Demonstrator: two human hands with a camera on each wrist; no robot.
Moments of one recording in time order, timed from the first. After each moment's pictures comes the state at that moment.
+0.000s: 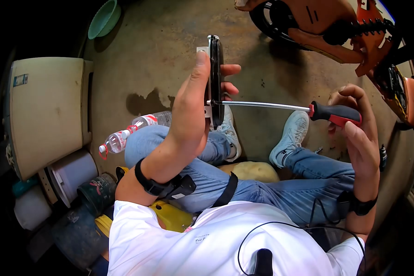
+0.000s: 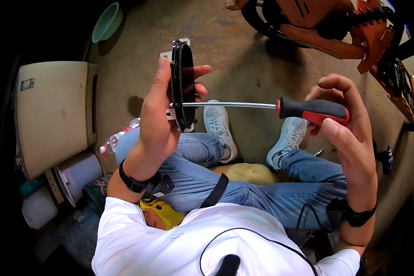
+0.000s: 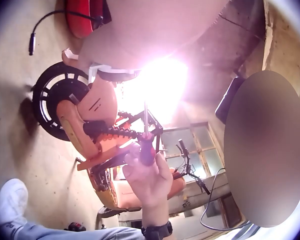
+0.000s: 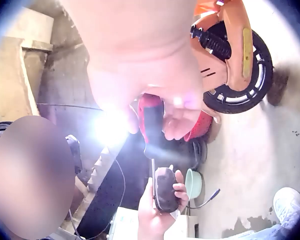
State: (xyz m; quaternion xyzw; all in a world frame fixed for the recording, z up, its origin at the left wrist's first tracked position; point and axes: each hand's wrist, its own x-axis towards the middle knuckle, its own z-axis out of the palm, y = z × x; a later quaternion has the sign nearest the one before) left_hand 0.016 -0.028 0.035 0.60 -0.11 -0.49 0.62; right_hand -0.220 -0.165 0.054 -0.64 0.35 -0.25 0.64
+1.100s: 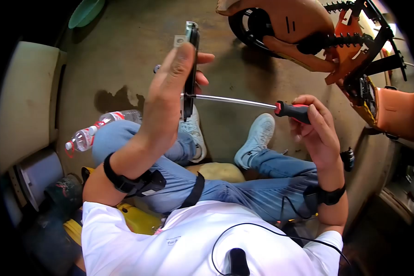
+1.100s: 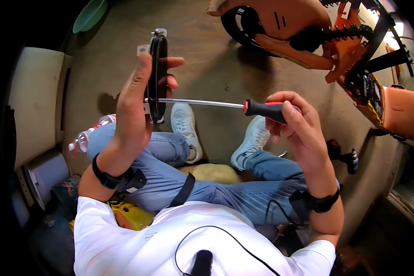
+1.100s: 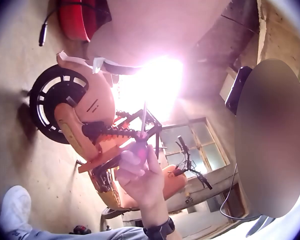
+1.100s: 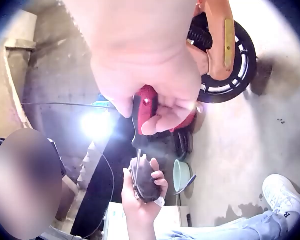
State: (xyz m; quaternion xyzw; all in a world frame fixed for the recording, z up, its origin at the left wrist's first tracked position) left_hand 0.015 -0.026 0.040 0.61 -0.18 -0.44 0.63; right_hand -0.230 -0.181 0.038 -0.51 0.31 -0.14 0.79
